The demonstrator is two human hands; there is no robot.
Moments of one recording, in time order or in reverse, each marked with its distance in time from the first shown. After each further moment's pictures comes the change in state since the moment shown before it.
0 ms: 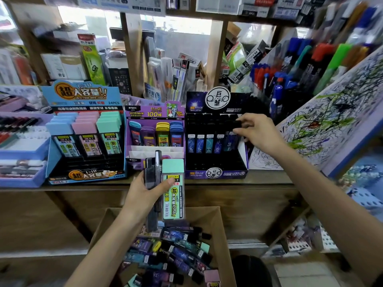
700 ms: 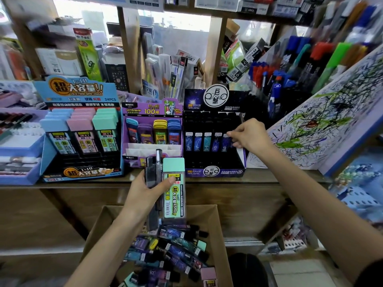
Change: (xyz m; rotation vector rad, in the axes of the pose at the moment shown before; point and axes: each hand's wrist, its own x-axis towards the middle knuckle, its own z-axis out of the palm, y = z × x) left_hand 0.001 -0.007 0.006 -0.033 -0.023 0.004; right_hand 0.005 0.005 0.021 -0.132 0.009 0.247
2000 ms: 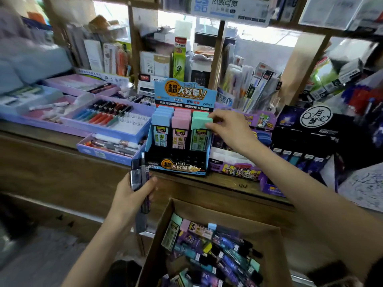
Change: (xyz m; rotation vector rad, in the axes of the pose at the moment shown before) left_hand -0.037 0.007 -0.191 0.013 0.335 0.184; right_hand -0.037 -0.196 0.147 0.033 -0.205 -0.659
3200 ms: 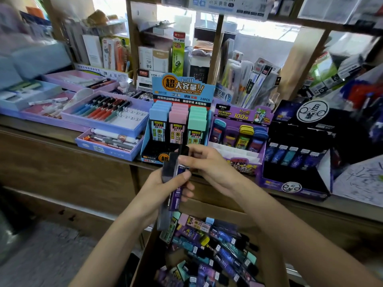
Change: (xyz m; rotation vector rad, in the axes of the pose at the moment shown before) left_hand -0.014 0.029 0.052 -0.193 -0.372 -0.214; right_hand -0.082 -0.026 0.042 0.910 -0.364 0.230
